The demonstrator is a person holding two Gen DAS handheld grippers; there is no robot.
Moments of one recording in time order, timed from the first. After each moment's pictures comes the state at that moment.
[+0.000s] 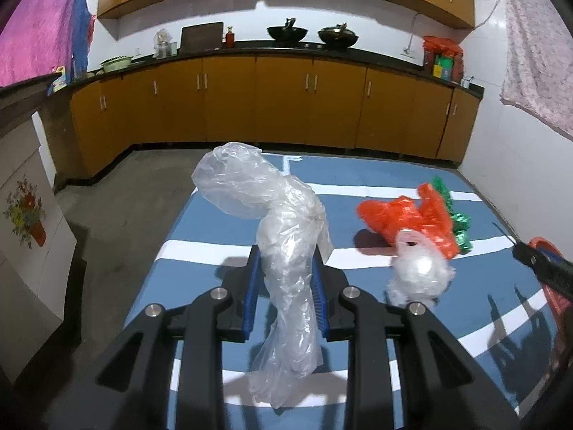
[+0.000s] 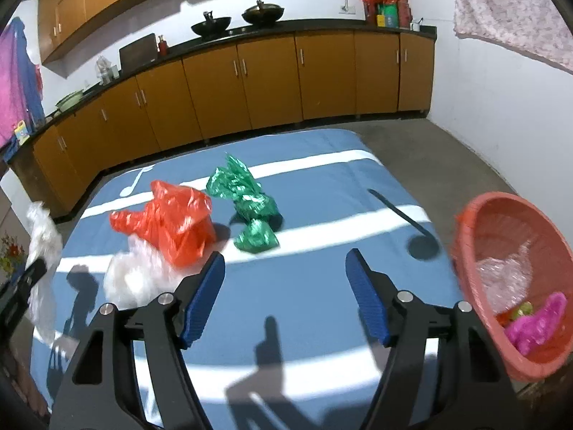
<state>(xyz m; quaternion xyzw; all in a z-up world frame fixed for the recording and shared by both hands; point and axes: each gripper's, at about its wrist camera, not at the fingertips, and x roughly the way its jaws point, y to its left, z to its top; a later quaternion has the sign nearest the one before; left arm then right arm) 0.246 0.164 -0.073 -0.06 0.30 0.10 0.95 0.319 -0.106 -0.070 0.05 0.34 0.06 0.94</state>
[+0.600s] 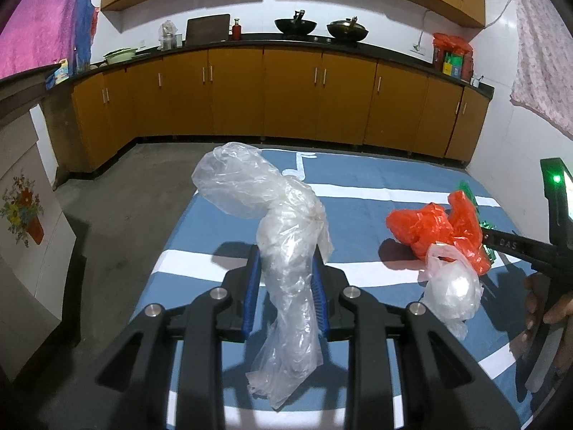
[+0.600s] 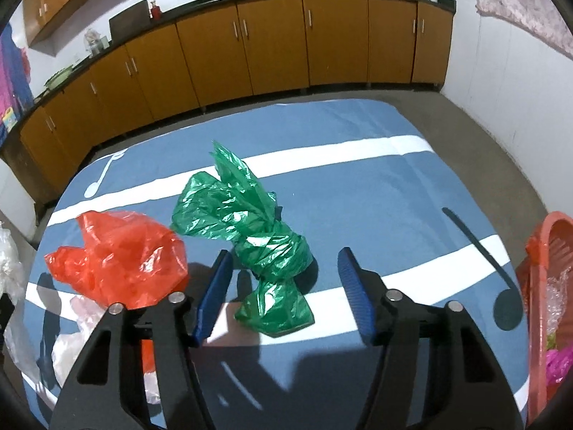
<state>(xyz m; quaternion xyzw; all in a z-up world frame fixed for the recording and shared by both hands) 0.274 0.182 -0.086 -0.06 0.31 0.10 0.94 0.411 -0.072 -0.104 0.04 0.41 0.07 0.91</state>
